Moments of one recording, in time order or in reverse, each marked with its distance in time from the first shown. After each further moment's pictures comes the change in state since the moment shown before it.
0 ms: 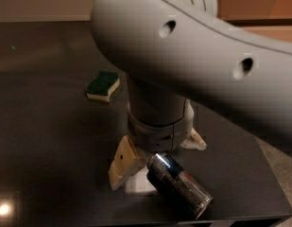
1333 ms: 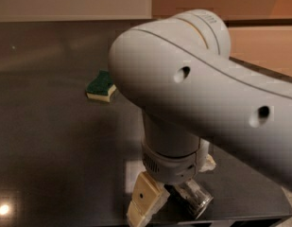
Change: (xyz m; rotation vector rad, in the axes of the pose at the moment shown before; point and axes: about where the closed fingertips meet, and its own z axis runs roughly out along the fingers) arm -0.048 0.007 0.029 0.008 -0.103 -0.211
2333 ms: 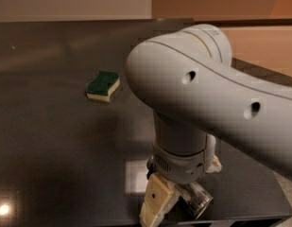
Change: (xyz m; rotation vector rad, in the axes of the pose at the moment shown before) arm -0.006 0.018 0.020 0.018 -0.068 -0.021
